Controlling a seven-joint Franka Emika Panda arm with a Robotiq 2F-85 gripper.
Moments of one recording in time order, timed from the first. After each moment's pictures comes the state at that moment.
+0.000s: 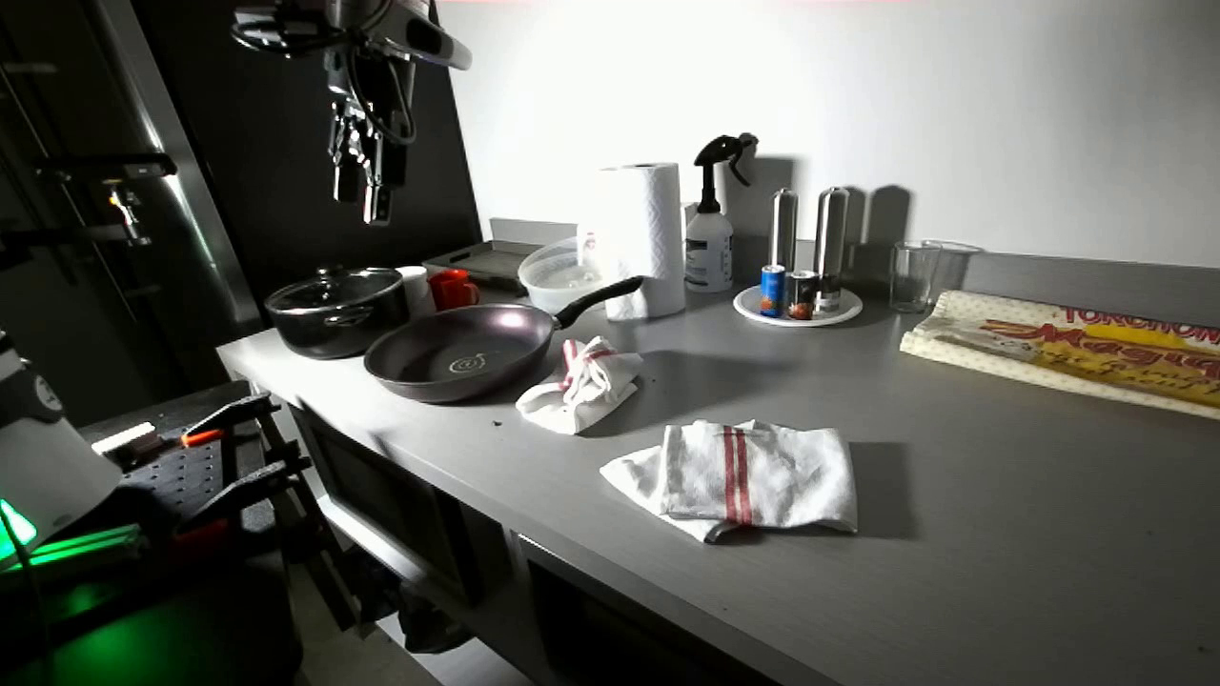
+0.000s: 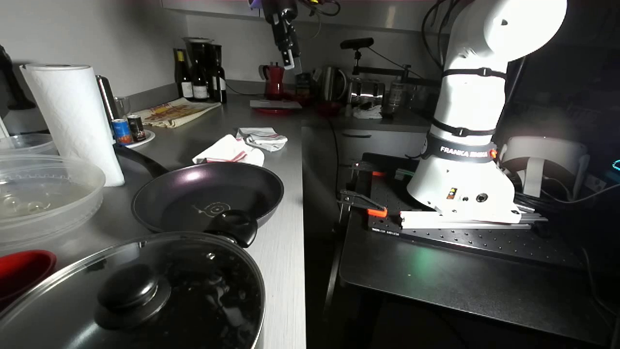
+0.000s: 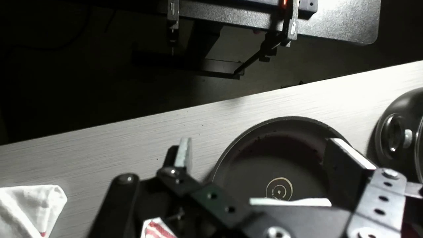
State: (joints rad) arm -0.03 -0.20 -0.16 -2.37 0.02 1.84 -0.29
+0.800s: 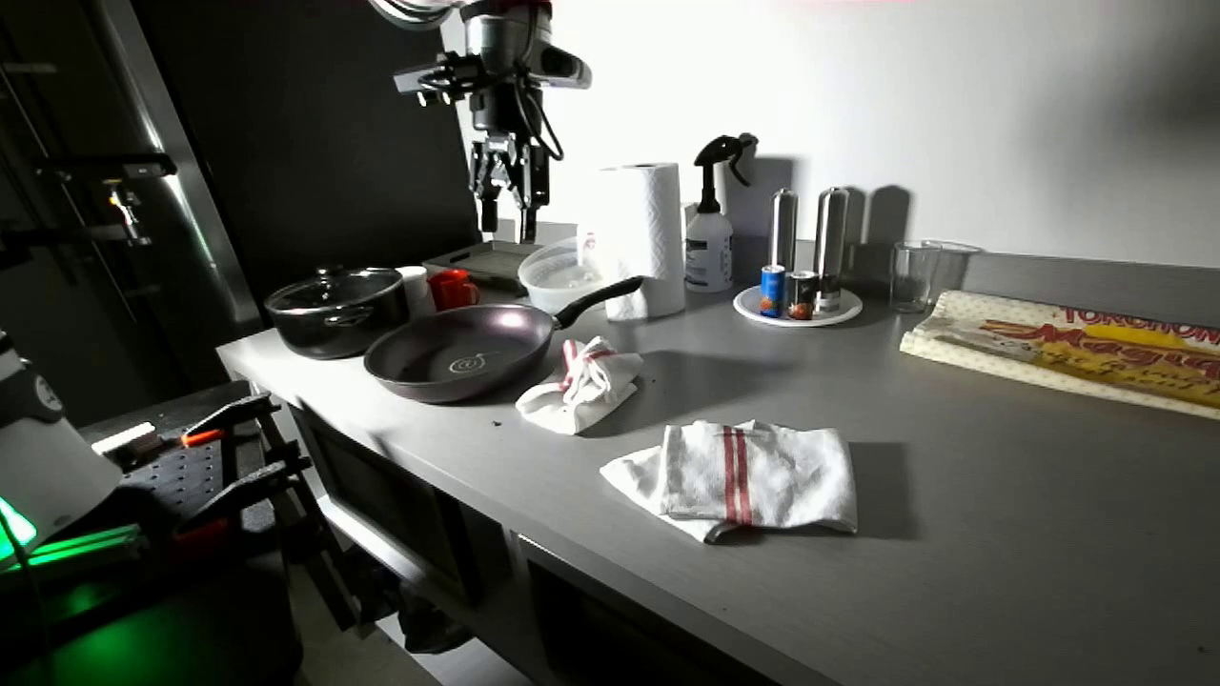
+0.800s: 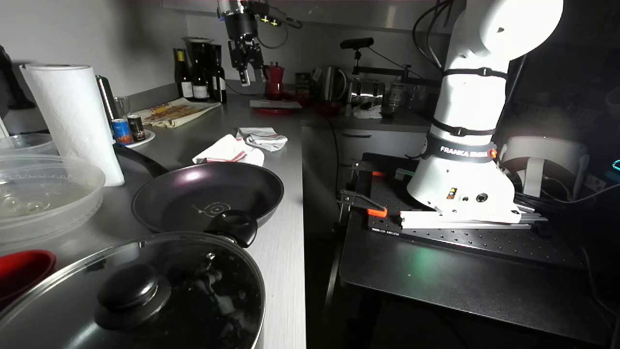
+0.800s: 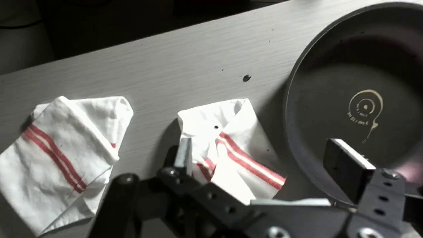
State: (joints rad) arm -0.07 0.16 -0.15 -2.06 -0.04 2.04 -0.23
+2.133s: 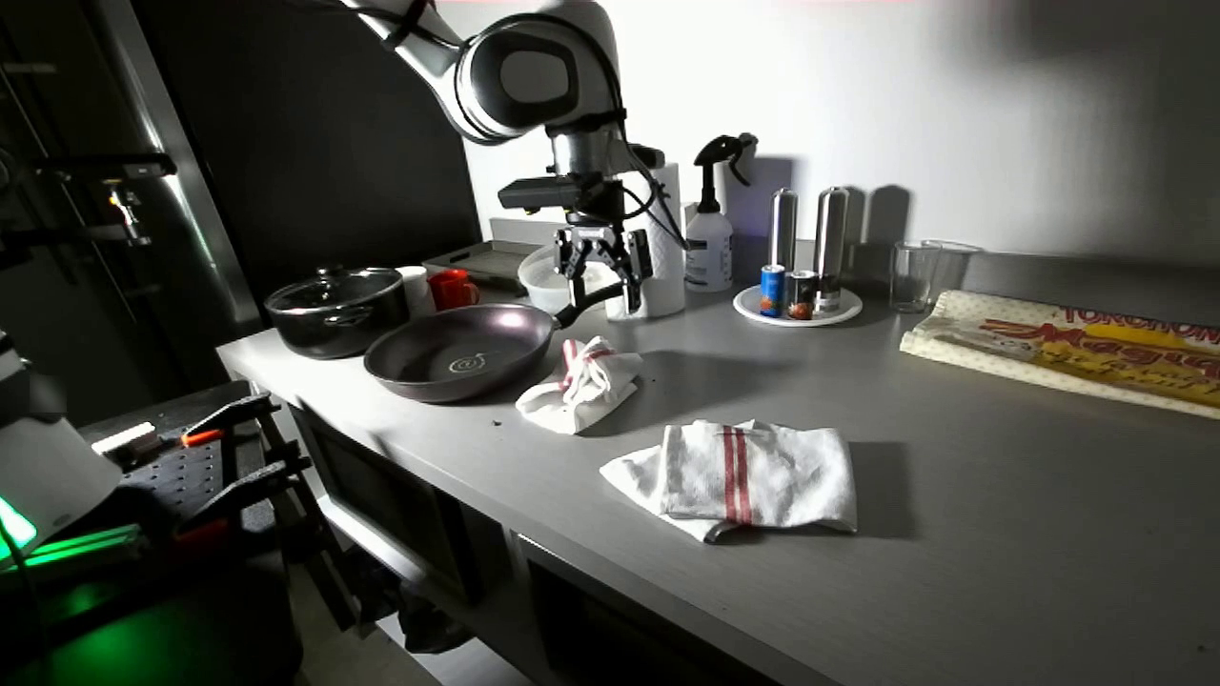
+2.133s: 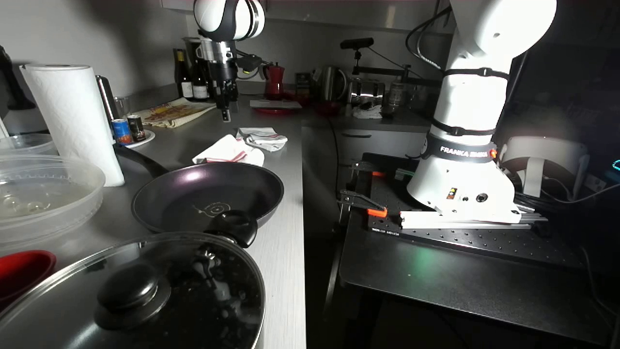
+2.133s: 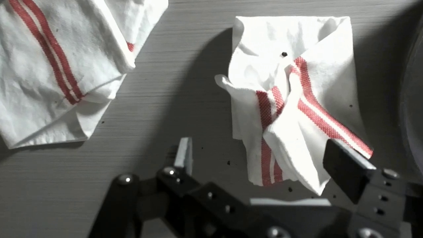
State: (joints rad) arm -0.15 0.51 -0.08 -1.88 -0.12 2.38 -0.39
